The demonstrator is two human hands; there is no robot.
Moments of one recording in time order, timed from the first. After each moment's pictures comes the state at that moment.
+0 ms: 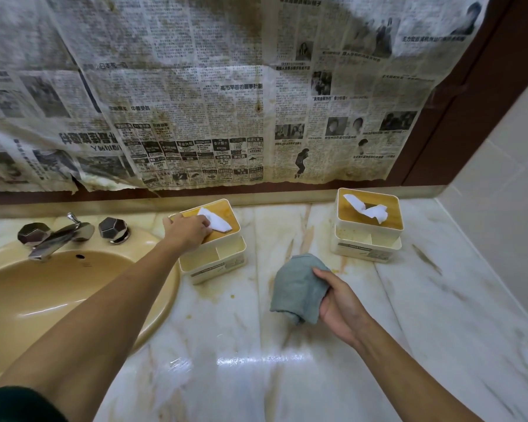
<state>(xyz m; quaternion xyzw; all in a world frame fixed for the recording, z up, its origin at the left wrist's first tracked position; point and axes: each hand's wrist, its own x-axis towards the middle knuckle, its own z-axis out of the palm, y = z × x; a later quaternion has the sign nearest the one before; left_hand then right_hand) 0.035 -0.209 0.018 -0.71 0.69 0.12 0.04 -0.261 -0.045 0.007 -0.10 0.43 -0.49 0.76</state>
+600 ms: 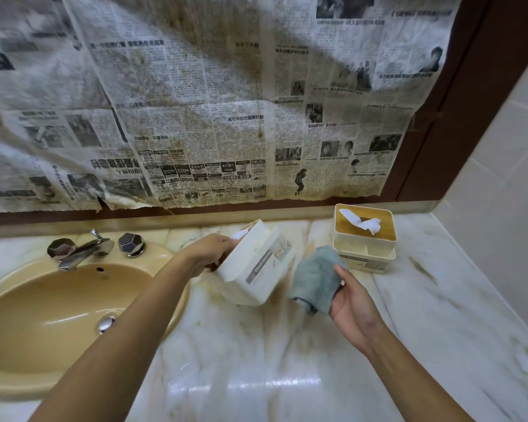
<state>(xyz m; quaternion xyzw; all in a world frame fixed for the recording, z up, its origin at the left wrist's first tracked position) 0.000 -0.144 0.071 -0.62 0.57 0.51 -0.17 -0.273 -0.020 0.046 -0.12 0.36 -0.59 0.71</state>
